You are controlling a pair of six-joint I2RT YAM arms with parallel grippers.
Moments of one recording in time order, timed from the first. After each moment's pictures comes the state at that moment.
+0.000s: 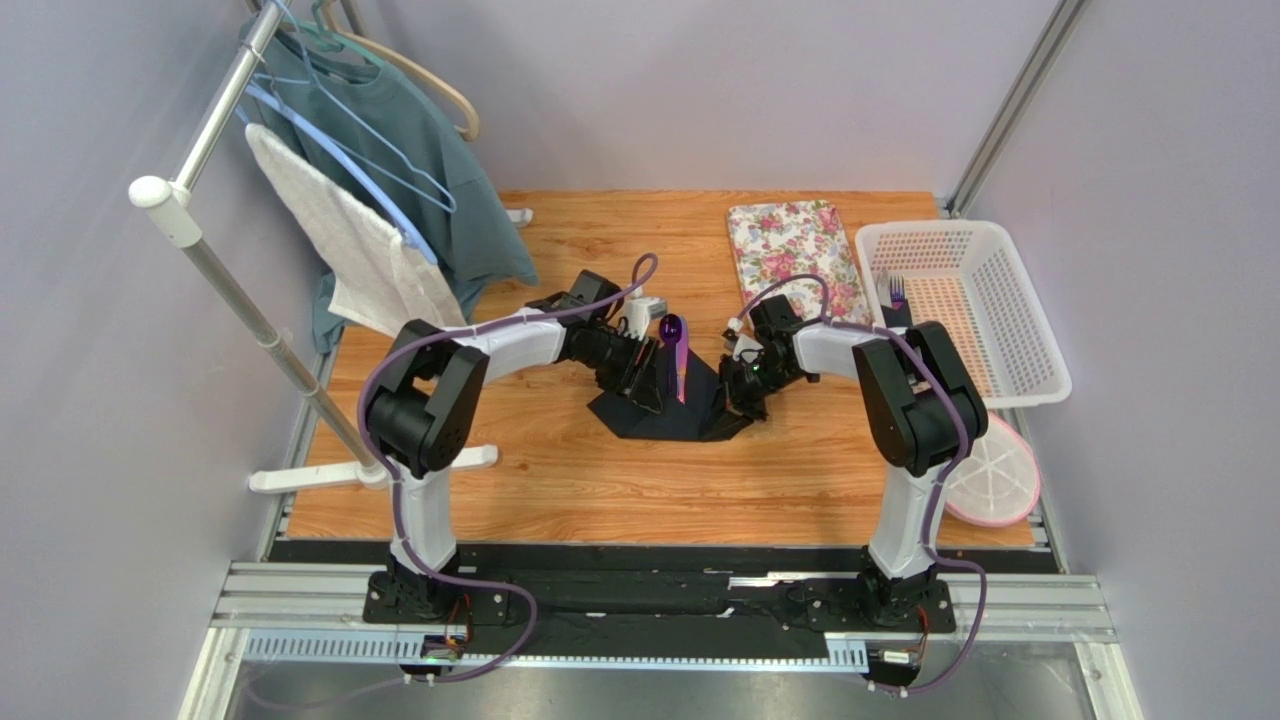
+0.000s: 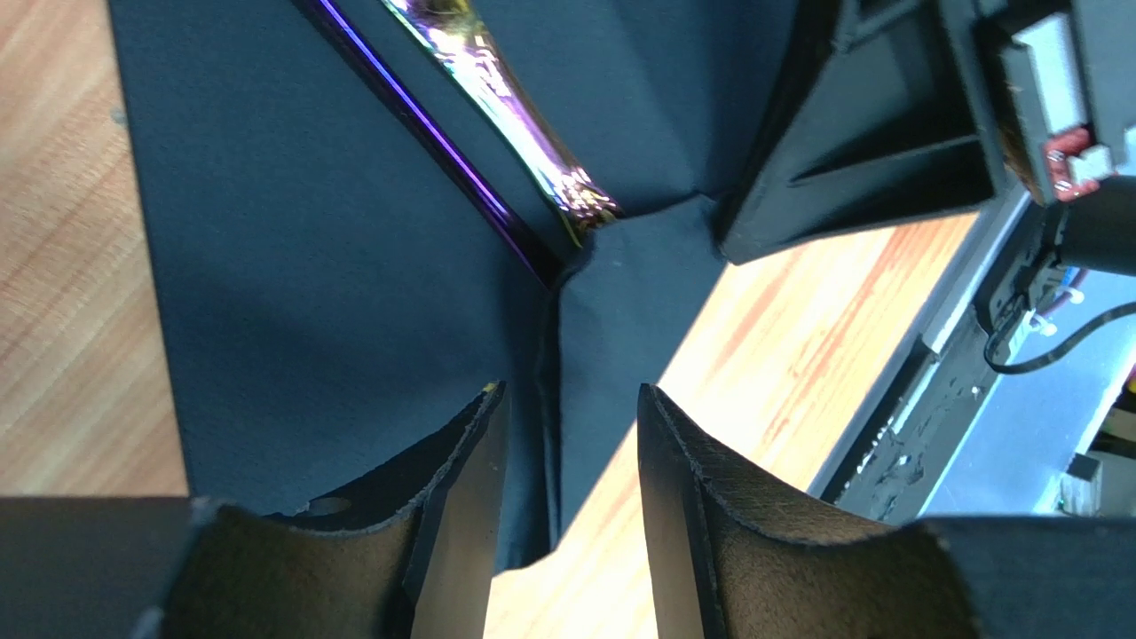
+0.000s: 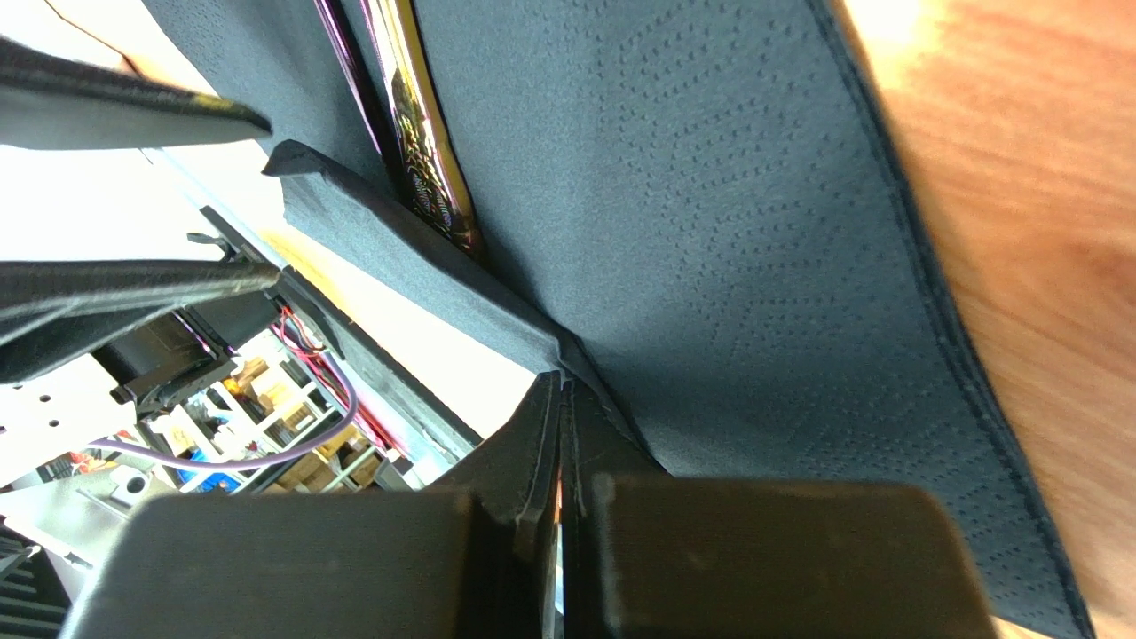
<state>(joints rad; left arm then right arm) -0.54 1.93 1.23 -0.36 0.66 -0.10 0.35 1.93 1.06 -0.48 -0.72 0.46</state>
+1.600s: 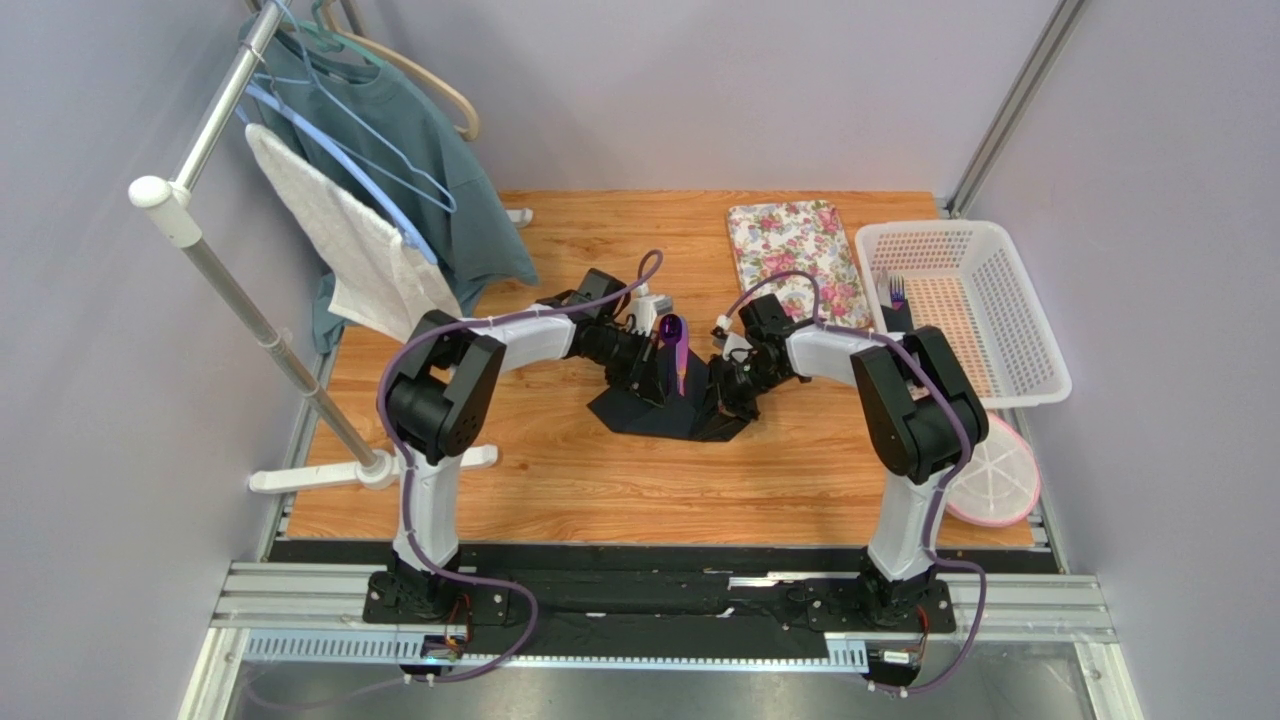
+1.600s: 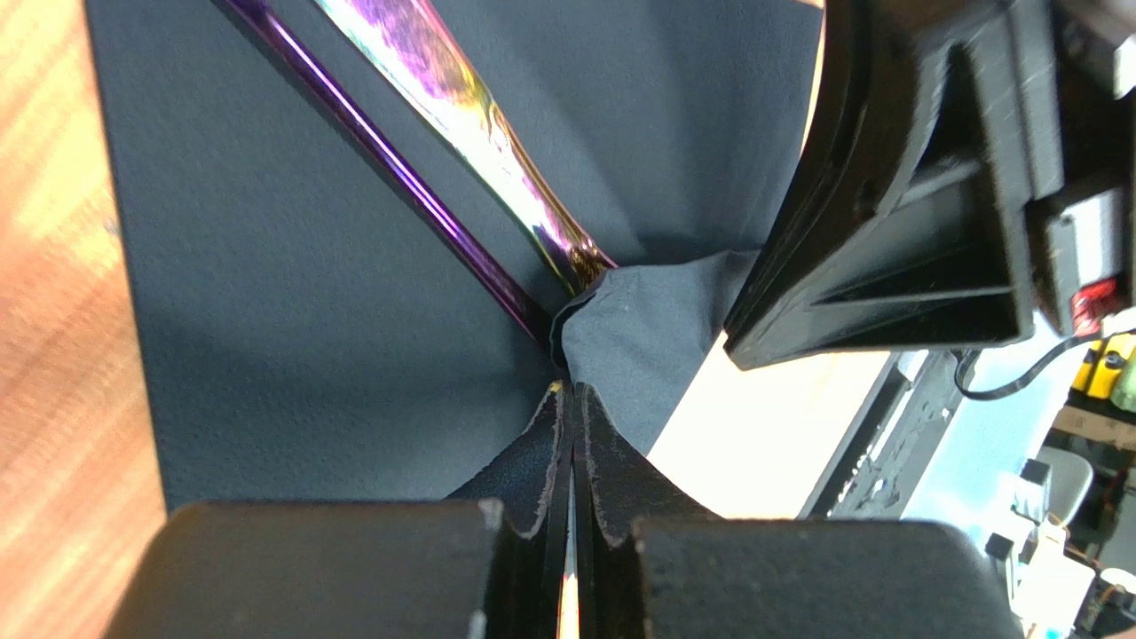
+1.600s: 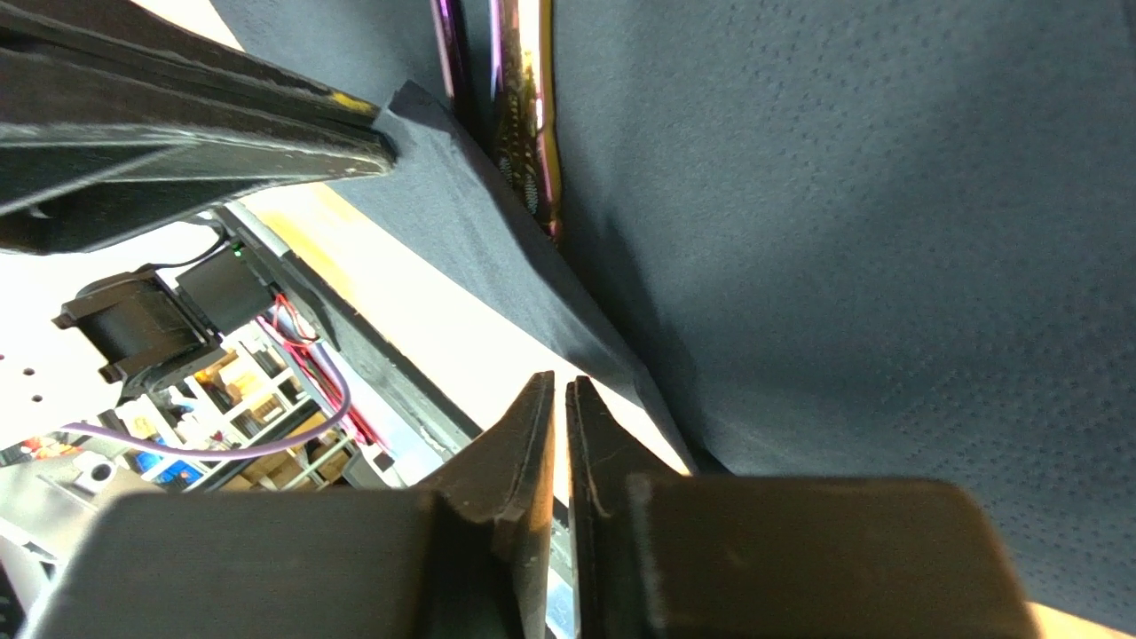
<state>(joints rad) -0.54 2.03 1.29 -0.32 0.71 -0.15 0.39 1.89 1.06 -0.46 -0.73 0.47</state>
